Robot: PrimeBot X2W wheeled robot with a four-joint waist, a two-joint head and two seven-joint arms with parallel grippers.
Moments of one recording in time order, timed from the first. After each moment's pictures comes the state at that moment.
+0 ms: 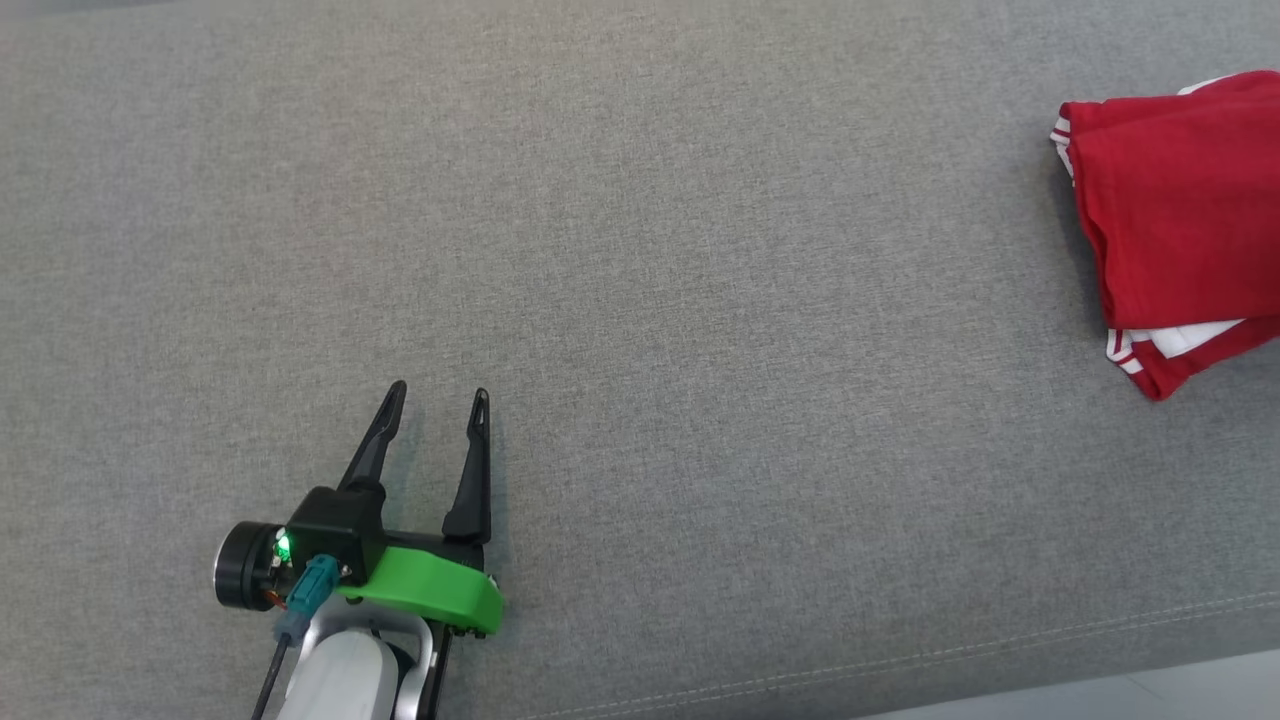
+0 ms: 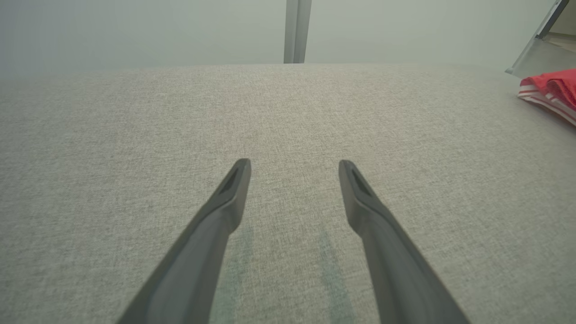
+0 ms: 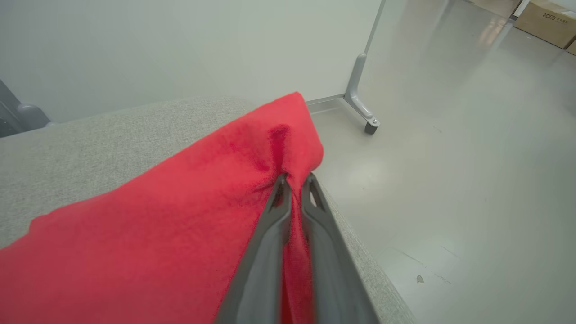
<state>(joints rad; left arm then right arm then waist) -0.19 0.08 -0.26 0.25 -0.22 -0.01 -0.26 -0.94 -0.51 -0.21 1.15 0.17 0.13 -0.14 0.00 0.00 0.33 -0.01</state>
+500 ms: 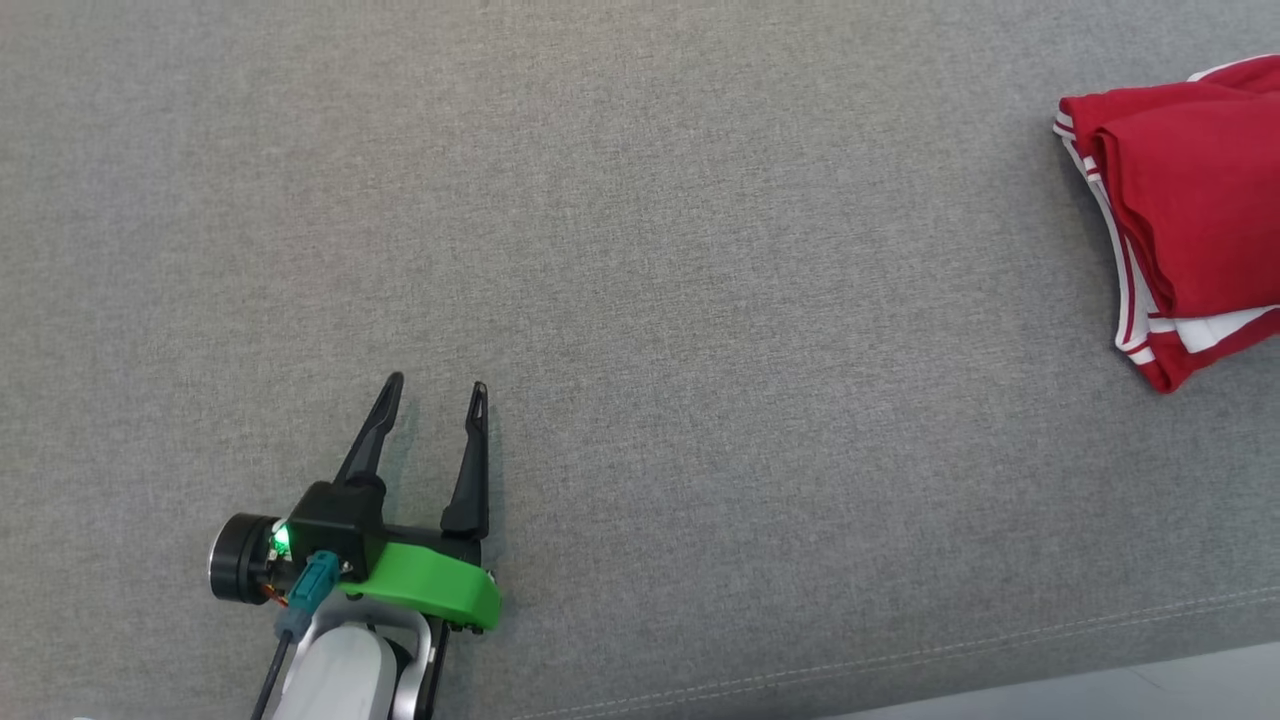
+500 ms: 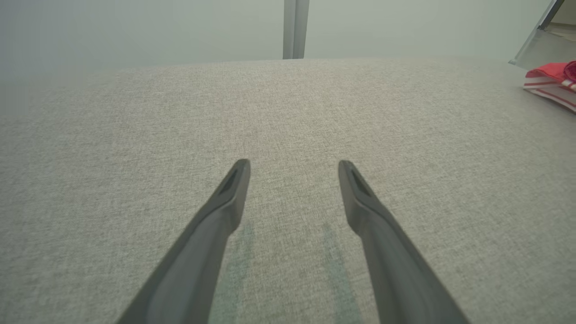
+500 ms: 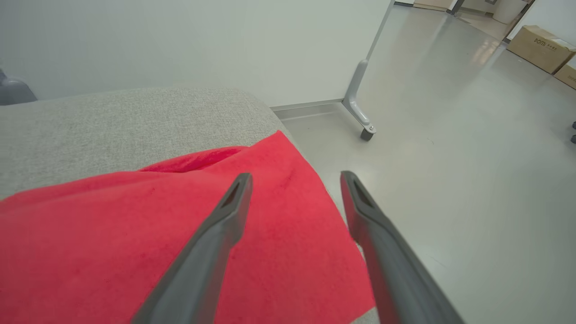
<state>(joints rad) -0.20 0.09 -0.27 0.24 -0.20 0.00 -0.26 -0.98 -0.47 -0.33 1.22 -0.05 0.13 -0.24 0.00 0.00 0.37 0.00</state>
